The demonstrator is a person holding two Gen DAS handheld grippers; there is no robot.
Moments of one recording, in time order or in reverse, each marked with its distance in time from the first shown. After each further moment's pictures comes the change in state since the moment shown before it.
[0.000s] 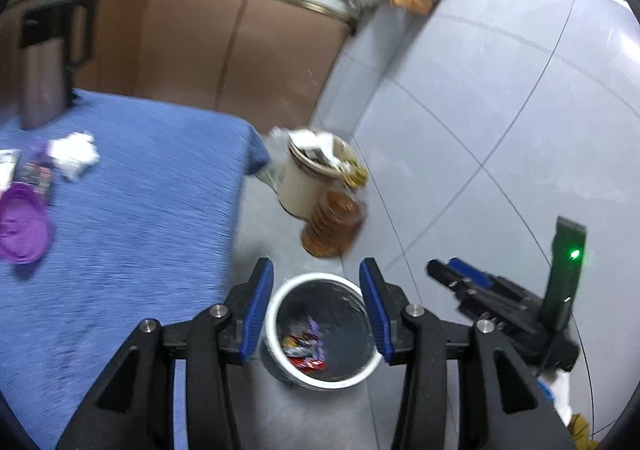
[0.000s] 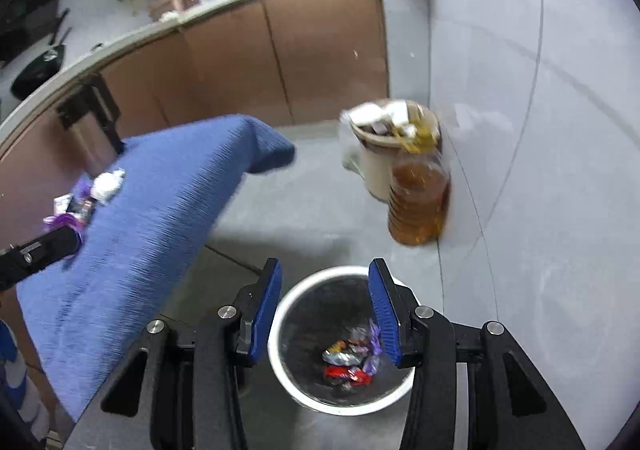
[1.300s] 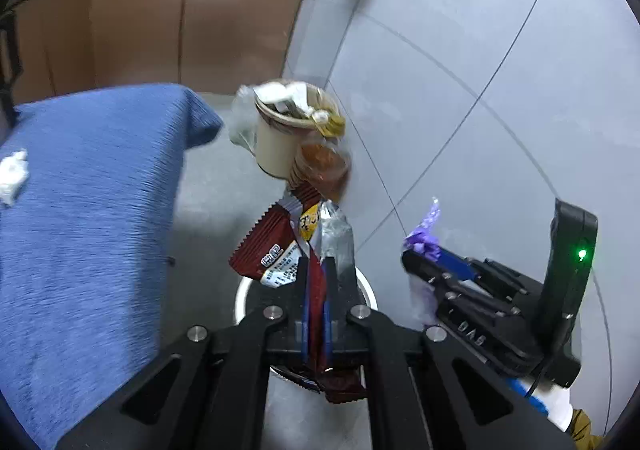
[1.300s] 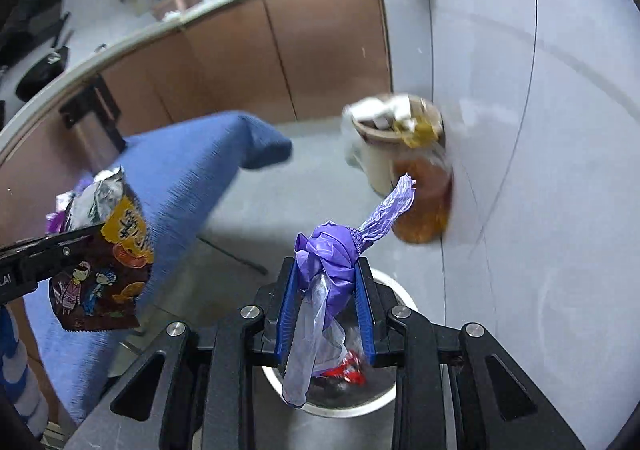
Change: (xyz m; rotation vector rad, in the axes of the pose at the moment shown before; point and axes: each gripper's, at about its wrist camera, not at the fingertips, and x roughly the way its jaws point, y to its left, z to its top) left arm 0.116 -0.069 0.000 0.136 0.234 -0.013; right arm 0.030 -0.038 -0.011 0.019 0.050 0.024
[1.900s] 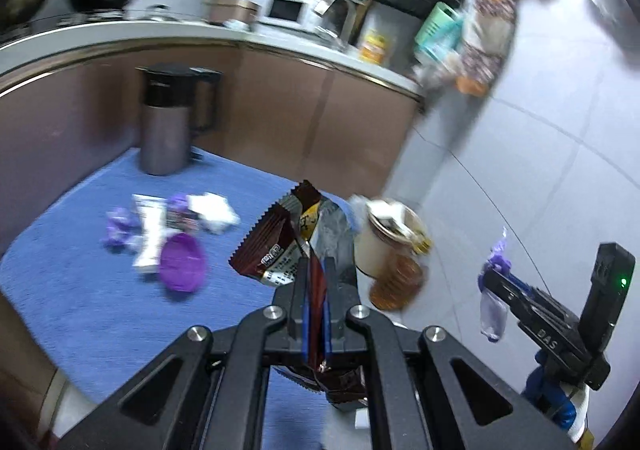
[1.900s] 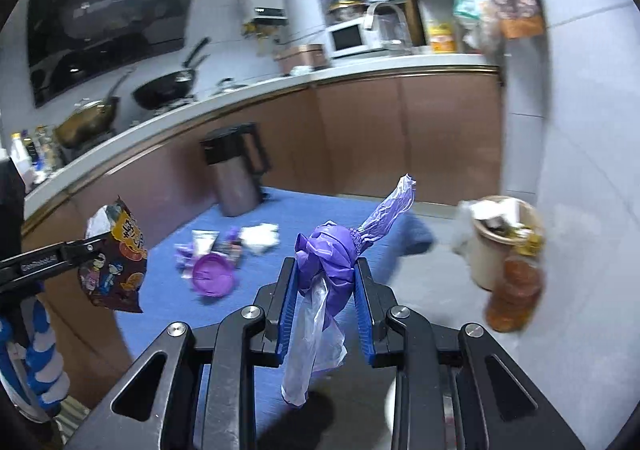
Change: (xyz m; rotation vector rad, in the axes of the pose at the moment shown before) left arm -0.247 0.109 -0.045 -0.220 -0.383 0.229; right arm -0.126 0.161 0.034 -0.202 -0.256 0.267
